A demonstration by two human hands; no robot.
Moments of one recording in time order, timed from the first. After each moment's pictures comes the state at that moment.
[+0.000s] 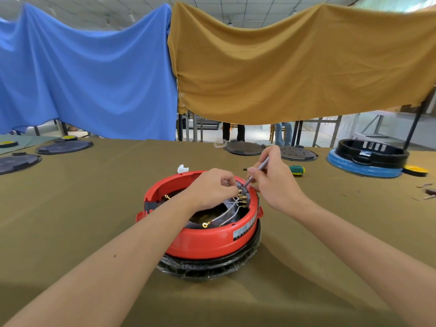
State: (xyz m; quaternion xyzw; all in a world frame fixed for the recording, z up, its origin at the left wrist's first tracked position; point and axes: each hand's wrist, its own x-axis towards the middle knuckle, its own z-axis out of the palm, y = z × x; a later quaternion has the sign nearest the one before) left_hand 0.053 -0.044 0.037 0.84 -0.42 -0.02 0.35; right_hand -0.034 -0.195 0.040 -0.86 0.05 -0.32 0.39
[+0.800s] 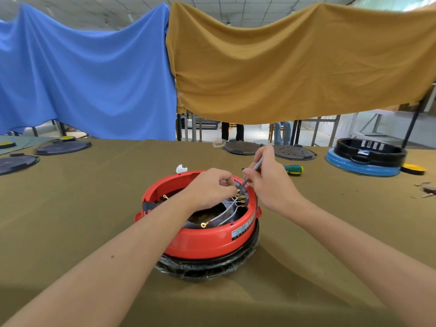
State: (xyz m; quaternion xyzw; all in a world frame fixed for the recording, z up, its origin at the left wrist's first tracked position) left_hand 0.052 -0.043 0.038 0.84 -0.42 -0.03 0.36; right_hand -0.033 -0.192 0.038 -0.88 0.04 -0.31 0.35
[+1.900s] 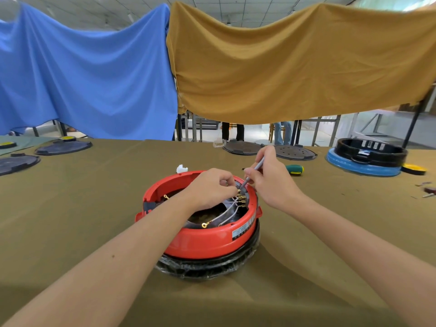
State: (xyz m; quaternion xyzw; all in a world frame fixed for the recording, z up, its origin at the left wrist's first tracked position) left_hand 0.051 -0.043 0.038 0.84 -0.42 -0.02 0.35; right_hand -0.030 -0.196 0.040 -0.88 0.06 -0.30 0.36
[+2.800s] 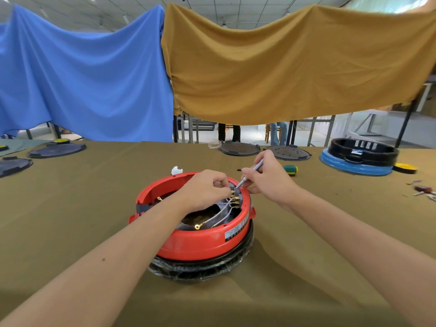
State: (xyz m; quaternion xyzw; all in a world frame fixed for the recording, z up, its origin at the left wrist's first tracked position) left_hand 0.058 -0.045 0.033 0.83 -0.43 -0.02 0.35; right_hand -0.032 -0.203 0.049 -0.82 0.09 -0.24 0.52
